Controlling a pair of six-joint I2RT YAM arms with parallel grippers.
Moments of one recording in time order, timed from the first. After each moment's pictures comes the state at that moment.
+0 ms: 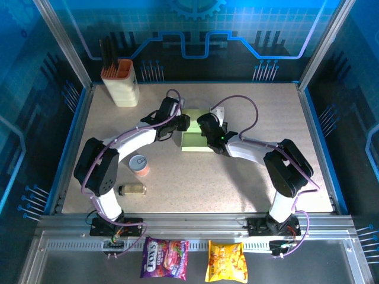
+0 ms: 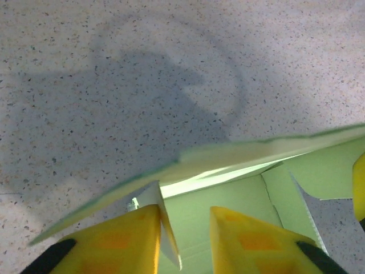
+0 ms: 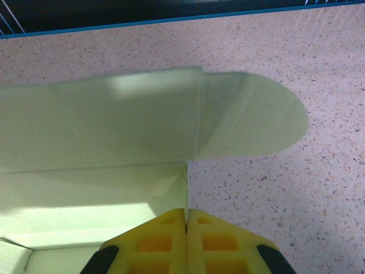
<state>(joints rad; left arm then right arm) -0.48 1.76 1.24 -0.21 0.01 -0.38 0.68 1.77 1.09 -0.02 0.65 0.53</state>
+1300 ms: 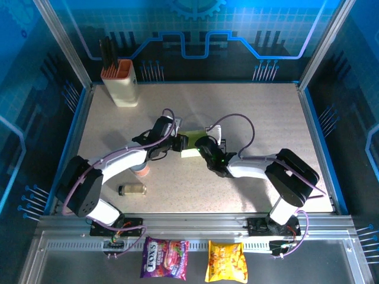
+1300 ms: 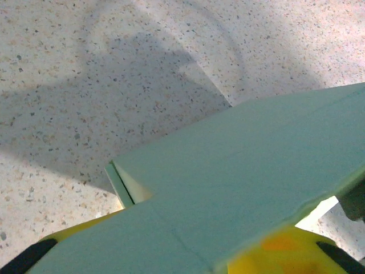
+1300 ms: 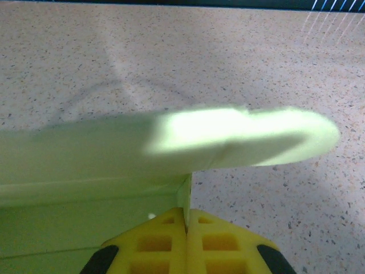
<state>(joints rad) -0.55 1.51 0.92 -0.17 0.06 -0.41 0.84 1.67 0.80 0.19 0.77 0.47</state>
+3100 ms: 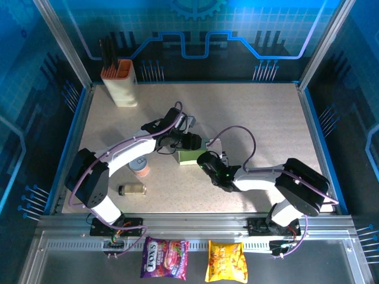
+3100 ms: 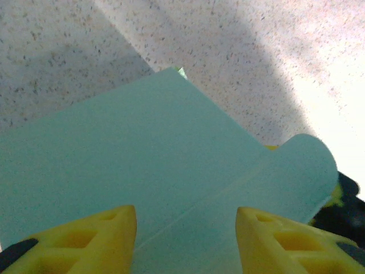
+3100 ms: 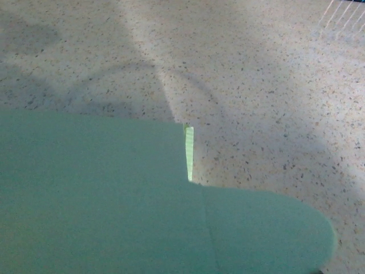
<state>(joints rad) -0.60 1.63 1.17 -0.47 0.28 -0.49 0.96 1.52 0.63 0.15 0.78 0.48</state>
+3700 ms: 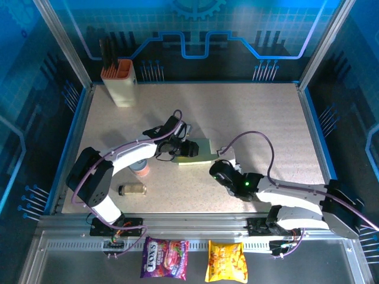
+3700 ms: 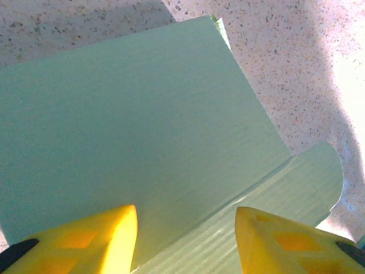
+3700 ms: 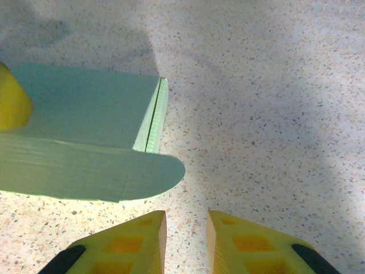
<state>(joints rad) -0.60 1.65 1.07 -0.40 0.28 -0.53 1.03 1.14 0.55 -0.24 0.73 0.58</state>
